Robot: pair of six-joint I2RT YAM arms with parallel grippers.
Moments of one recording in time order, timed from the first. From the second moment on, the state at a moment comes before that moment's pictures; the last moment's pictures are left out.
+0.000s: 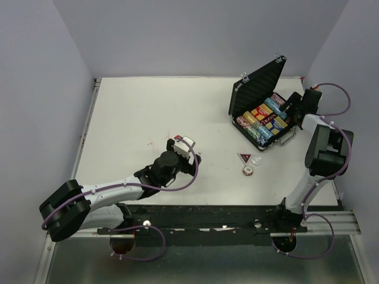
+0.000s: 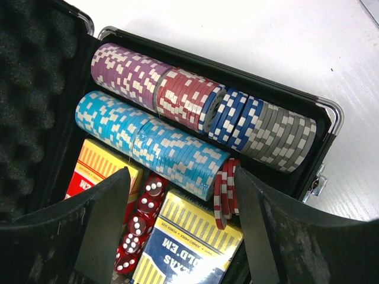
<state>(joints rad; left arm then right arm) -0.95 1.16 0.45 0.41 -0.30 -0.15 -0.26 1.89 1.20 0.06 -0.07 0.43</state>
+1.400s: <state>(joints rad) -0.95 1.16 0.45 0.41 -0.30 -0.15 -0.23 1.77 1.13 -0.02 0.14 0.45</state>
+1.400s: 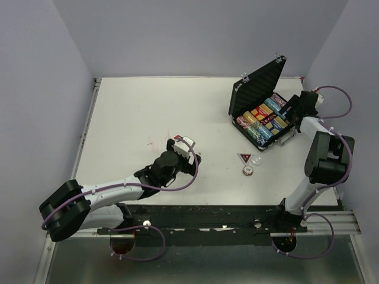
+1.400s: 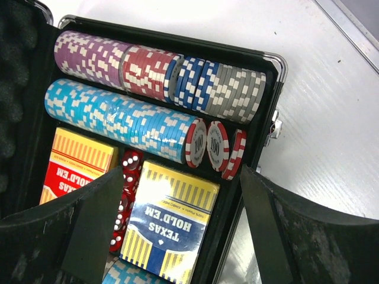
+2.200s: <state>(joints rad) -0.95 1.16 0.45 0.41 -0.30 -0.15 -0.24 1.85 1.17 -0.03 0.13 0.44</state>
